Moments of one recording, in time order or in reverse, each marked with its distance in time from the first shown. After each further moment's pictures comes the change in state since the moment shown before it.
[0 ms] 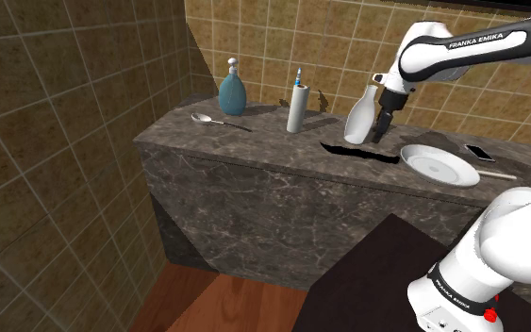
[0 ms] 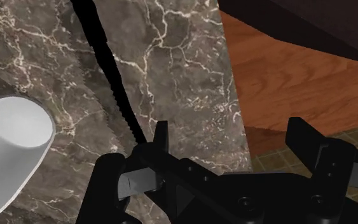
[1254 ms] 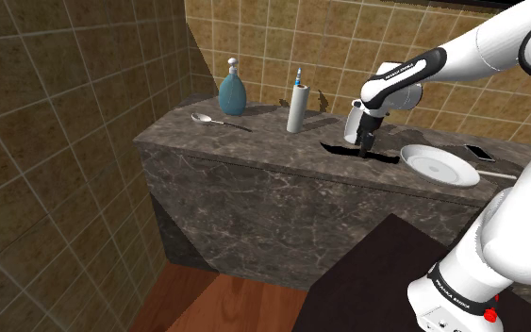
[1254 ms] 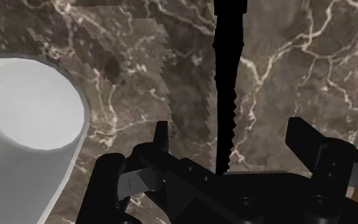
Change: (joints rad) arm 0.044 0.476 -0.161 0.136 0.193 0.292 -0.520
